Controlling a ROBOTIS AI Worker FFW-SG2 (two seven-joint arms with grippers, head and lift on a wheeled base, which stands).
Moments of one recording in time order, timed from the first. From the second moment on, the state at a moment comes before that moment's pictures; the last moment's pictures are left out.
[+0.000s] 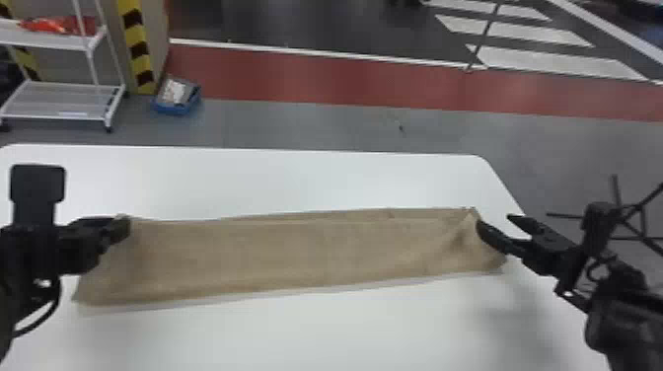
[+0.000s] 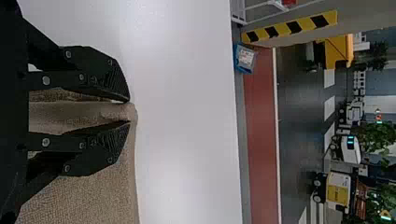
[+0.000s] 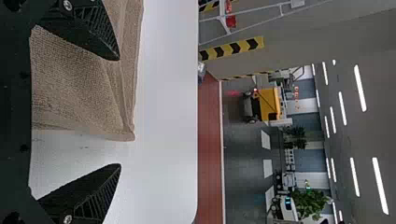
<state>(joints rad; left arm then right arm) -0.06 0.19 0.03 -1.73 0.09 0.82 -0.18 -0.15 -0.34 -0.53 -1.15 -0.05 0.18 0.88</state>
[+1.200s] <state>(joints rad) -0.02 0.20 0.04 -1.82 0.13 0.82 -0.23 -0.28 -0.29 -0.43 -0.94 -0.03 0.06 0.59</state>
